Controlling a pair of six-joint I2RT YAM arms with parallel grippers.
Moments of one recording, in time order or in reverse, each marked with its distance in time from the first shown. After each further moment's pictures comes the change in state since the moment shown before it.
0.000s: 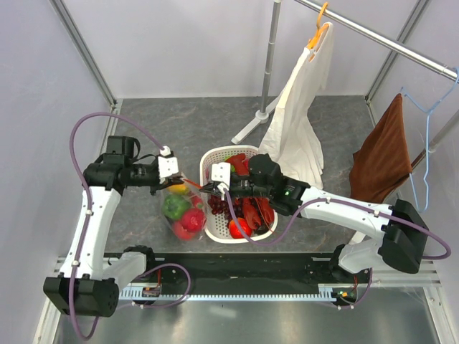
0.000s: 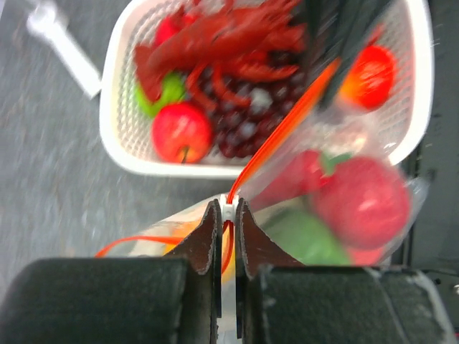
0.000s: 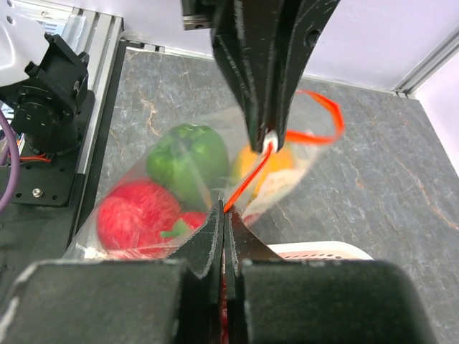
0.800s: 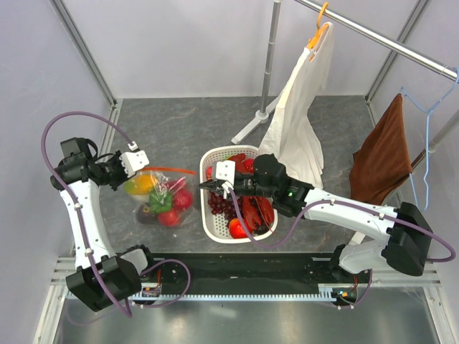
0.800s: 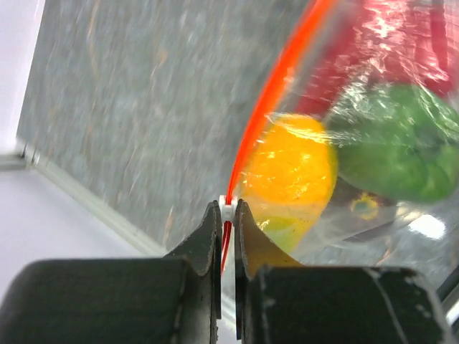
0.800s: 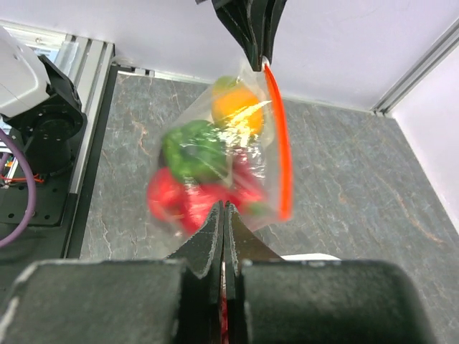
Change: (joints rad) left arm 0.500 0.063 0.064 -0.107 -0.190 0.325; right arm 0.000 -0.022 -0.010 0.065 0.018 0.011
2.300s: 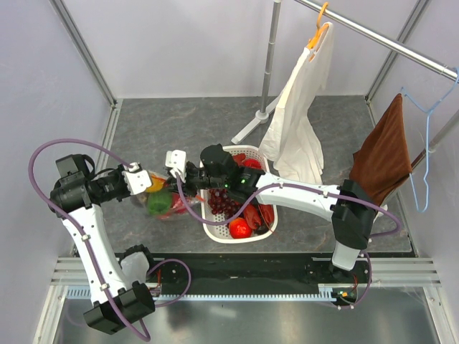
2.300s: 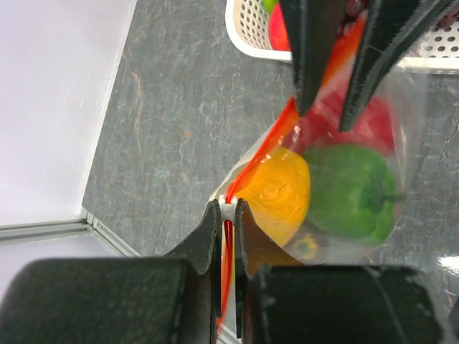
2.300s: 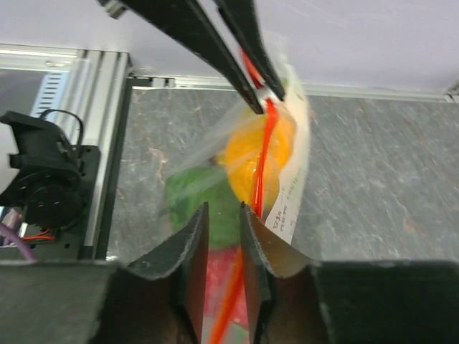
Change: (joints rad) left arm 0.067 -0.195 -0.005 -0.153 0.233 0.179; right arm 0.084 0.408 0.435 -0.137 0.042 0.123
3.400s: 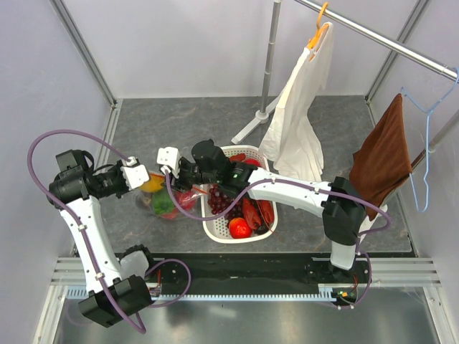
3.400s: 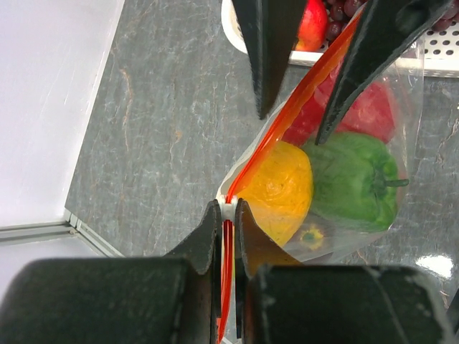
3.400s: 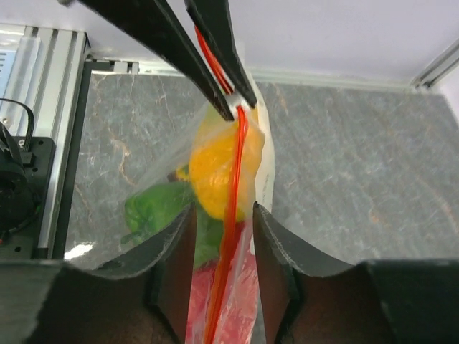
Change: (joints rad) left arm 0.000 0.063 0.012 0.000 0.004 -0.003; right arm -0.004 0.071 0.119 -0.077 0.074 -0.084
